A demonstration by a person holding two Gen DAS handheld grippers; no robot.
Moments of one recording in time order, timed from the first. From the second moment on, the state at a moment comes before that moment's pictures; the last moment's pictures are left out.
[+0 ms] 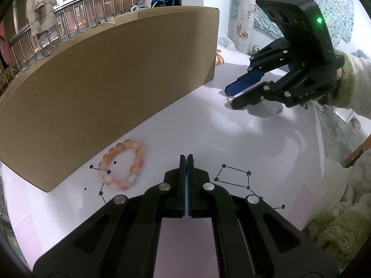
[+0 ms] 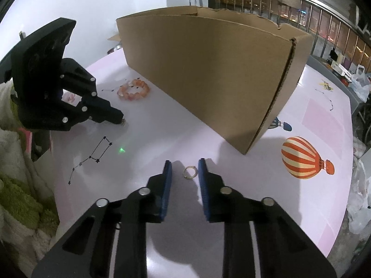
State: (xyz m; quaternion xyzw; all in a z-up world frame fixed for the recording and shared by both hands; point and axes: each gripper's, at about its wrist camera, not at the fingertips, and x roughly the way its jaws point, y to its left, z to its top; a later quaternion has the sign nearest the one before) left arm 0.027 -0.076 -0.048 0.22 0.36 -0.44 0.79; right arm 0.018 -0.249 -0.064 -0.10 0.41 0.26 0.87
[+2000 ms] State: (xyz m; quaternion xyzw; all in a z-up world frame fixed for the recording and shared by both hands) left arm 0.030 -0.071 -0.048 0.21 0.36 -0.44 0.79; right arm 0.014 -0.233 -0.068 -0.04 0.42 0.27 0.87
